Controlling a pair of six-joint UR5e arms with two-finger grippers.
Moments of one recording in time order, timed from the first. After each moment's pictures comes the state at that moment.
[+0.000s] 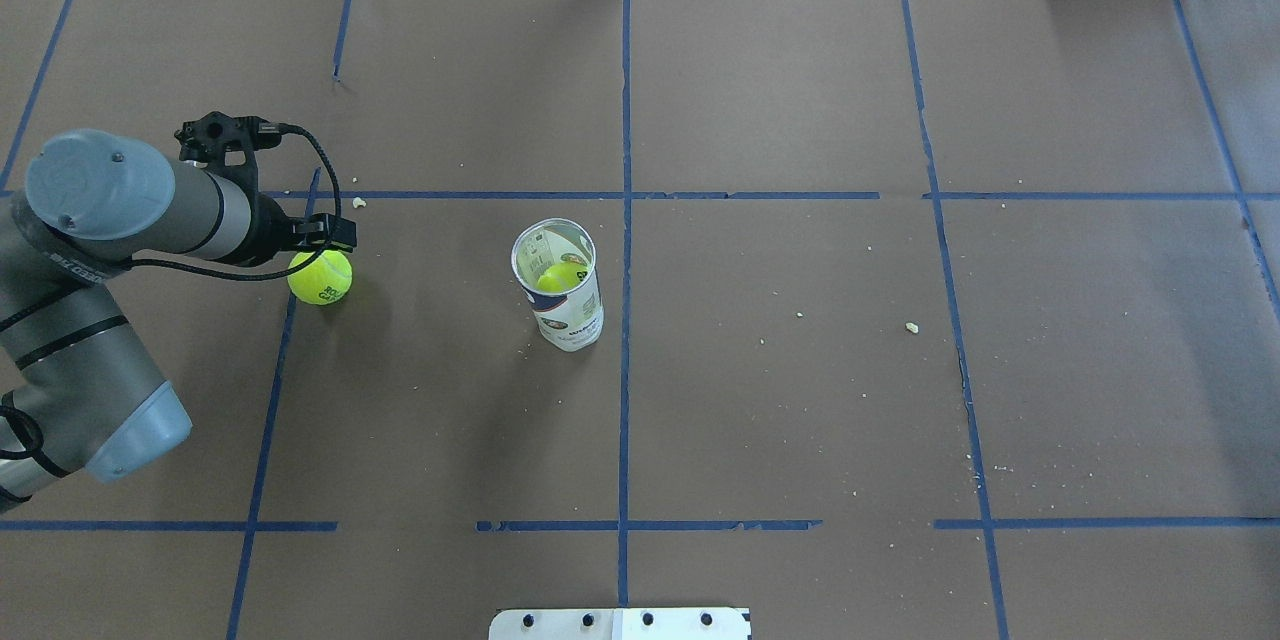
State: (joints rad) left arm -0.69 -1.80 -1.73 -2.02 -1.83 -1.16; right arm 1.54 -1.71 1.70 -1.58 2.29 -0.01
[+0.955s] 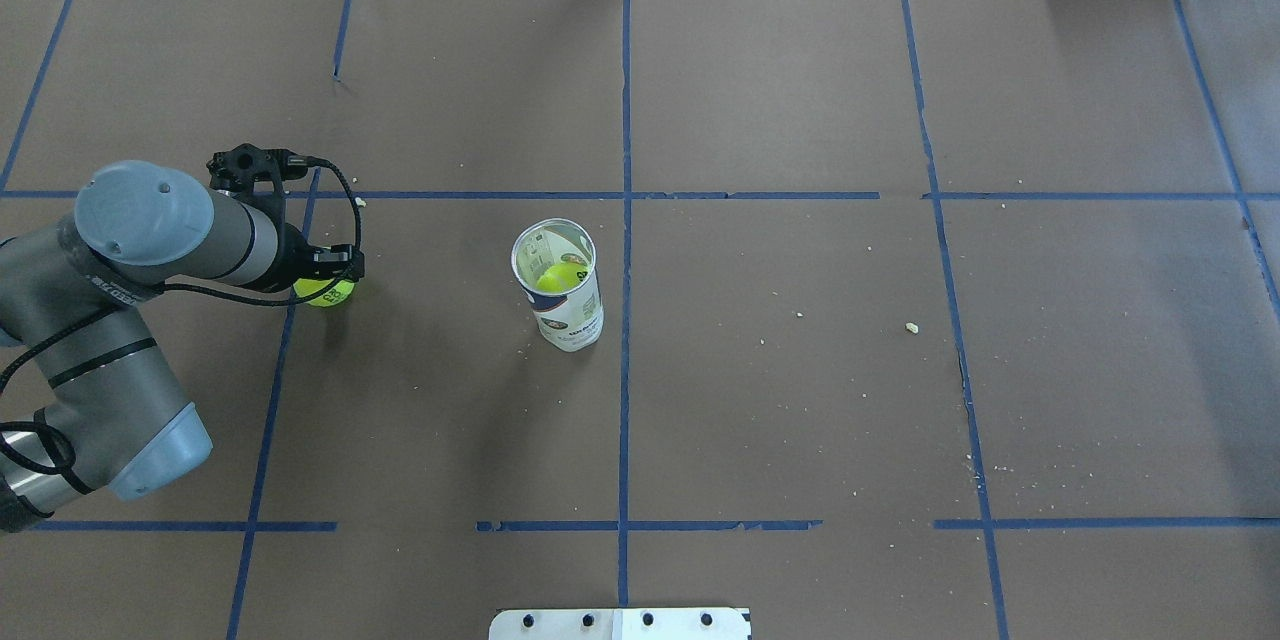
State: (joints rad) left arm -0.67 -1.81 -1.72 -2.00 -1.83 -1.16; right arm 1.54 -1.71 1.70 -1.58 2.29 -0.01
